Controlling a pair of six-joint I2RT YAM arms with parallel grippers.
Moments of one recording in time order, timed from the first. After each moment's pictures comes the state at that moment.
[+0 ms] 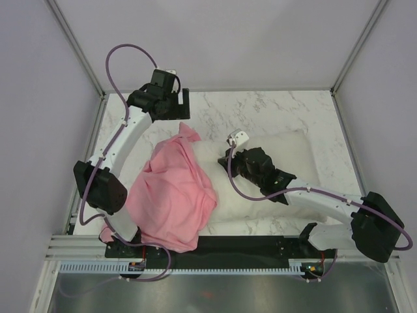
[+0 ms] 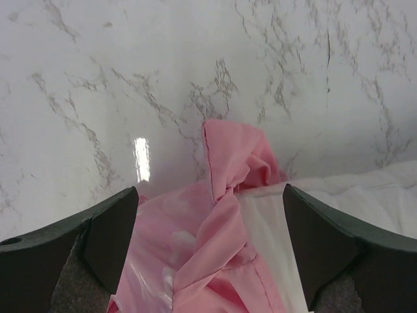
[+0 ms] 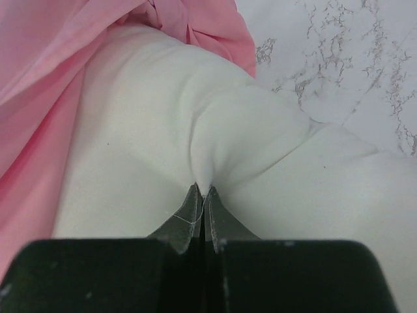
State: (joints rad) left arm -0.39 1.73 1.80 -0.87 -0.18 -0.31; right arm 0.85 1.26 0.70 0.26 0.10 0.19
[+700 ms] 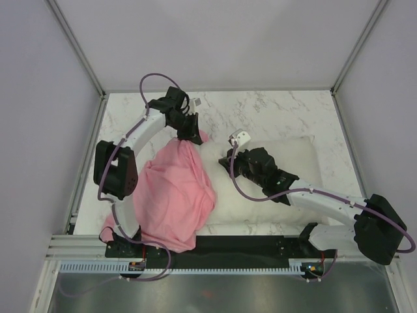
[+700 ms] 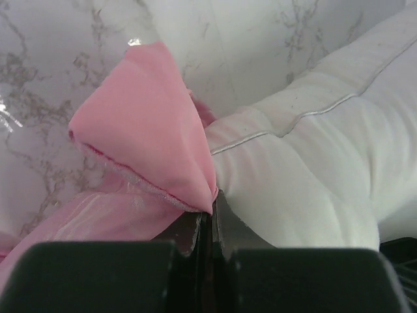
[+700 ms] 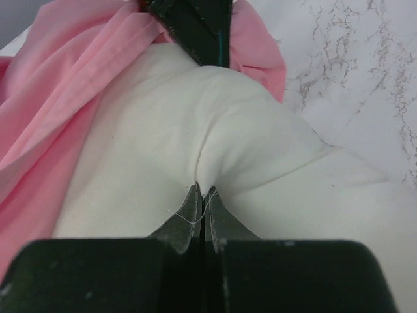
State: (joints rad) left arm -0.37 1.90 1.61 -0.82 0.49 -0.24; right arm 0.84 1.23 0.69 0.25 0.08 0.19
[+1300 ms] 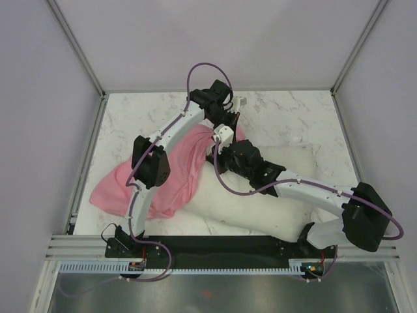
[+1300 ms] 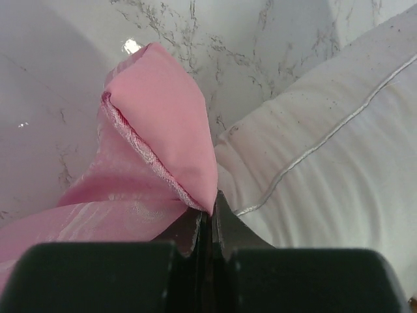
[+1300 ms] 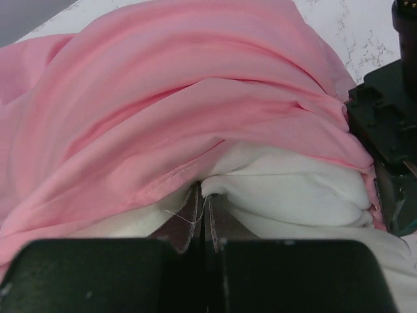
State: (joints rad) left arm -0.63 2.28 2.25 -1.07 0.52 -0.13; right arm 0.91 1.37 0.87 0.20 0.05 0.12
